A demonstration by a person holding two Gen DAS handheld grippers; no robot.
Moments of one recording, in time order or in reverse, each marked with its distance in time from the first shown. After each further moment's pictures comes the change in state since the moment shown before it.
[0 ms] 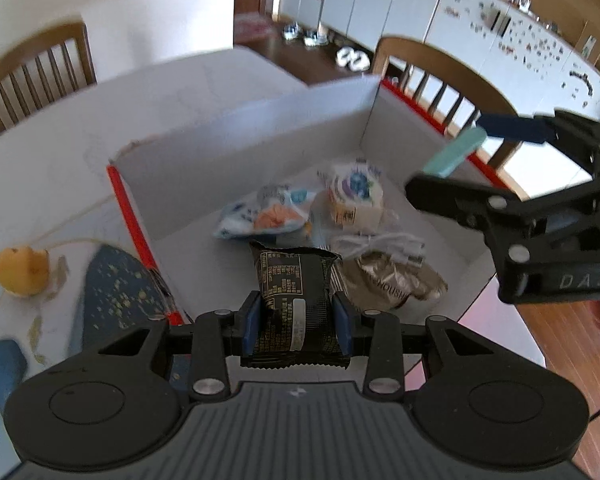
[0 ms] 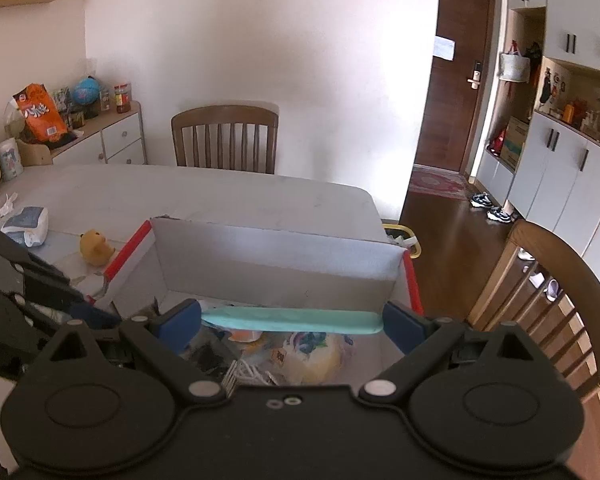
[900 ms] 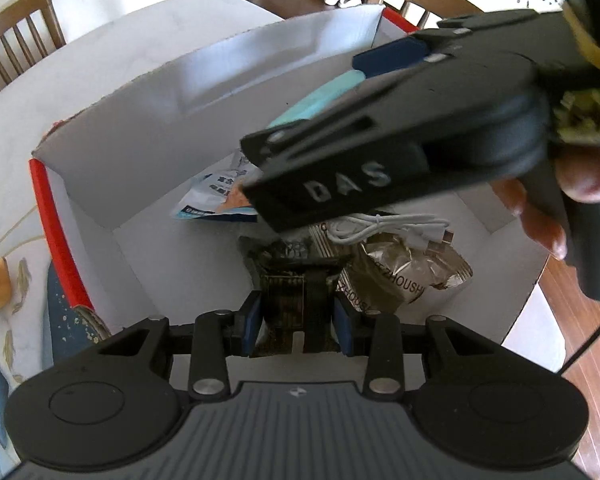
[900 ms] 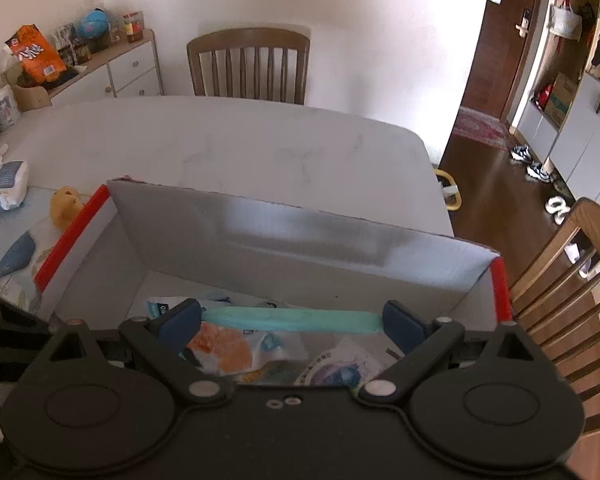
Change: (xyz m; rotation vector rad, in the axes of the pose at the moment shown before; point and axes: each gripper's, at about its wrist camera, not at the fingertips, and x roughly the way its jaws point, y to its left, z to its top) left arm 0.051 -0.014 0.023 0.060 0.183 -0.001; right arm 0.109 -0.003 0.027 -0.042 0.250 0.080
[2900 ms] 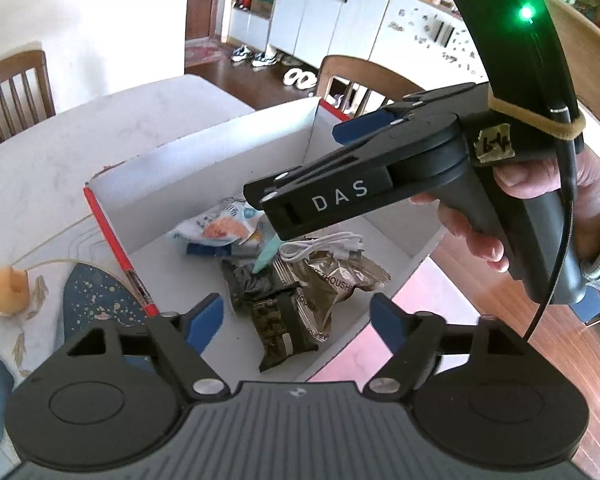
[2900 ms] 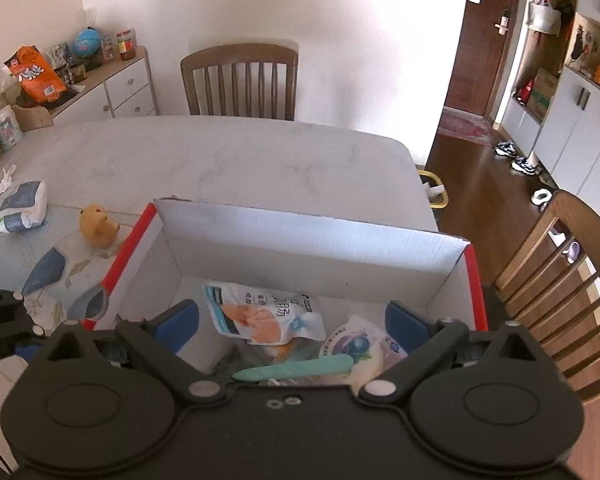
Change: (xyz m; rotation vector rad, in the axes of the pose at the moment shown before) left arm -0.088 0.000 -0.058 0.039 -0.285 -0.127; right arm -0.058 0.026 -0.007 0.057 -0.036 -0.029
